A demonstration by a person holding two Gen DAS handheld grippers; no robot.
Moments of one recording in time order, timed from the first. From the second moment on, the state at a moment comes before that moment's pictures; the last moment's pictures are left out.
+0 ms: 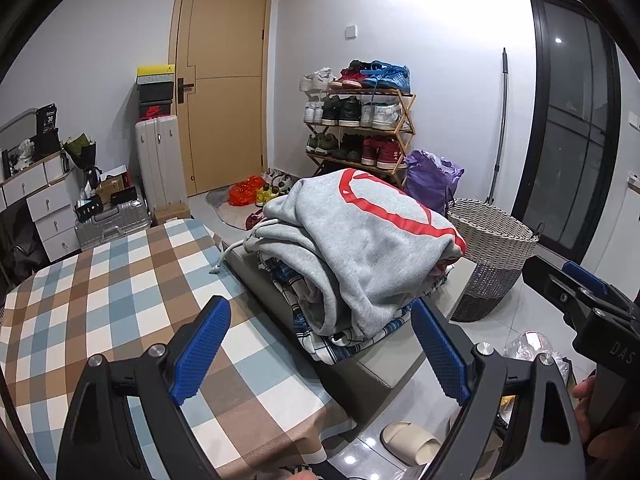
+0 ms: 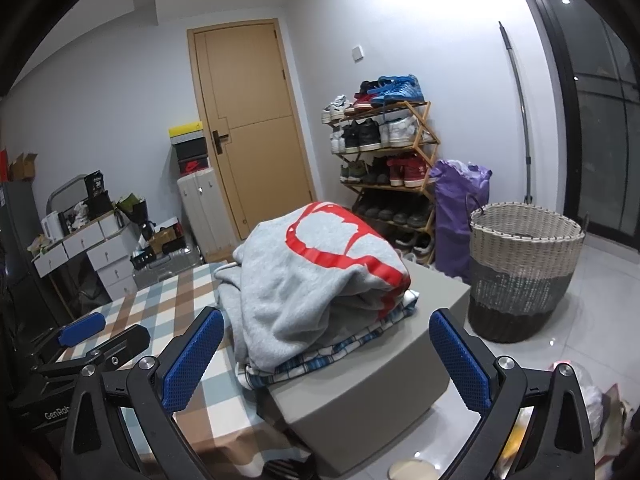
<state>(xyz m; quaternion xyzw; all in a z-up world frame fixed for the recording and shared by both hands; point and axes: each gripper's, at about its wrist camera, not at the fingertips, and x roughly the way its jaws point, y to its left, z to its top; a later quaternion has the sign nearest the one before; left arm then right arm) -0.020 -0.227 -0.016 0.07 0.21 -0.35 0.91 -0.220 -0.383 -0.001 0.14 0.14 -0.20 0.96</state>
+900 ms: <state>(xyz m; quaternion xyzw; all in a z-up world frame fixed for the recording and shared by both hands) -0.025 -0.230 -0.013 0.07 0.20 -0.35 0.91 -0.227 -0.373 0.002 0.11 0.12 -0.21 0.96</state>
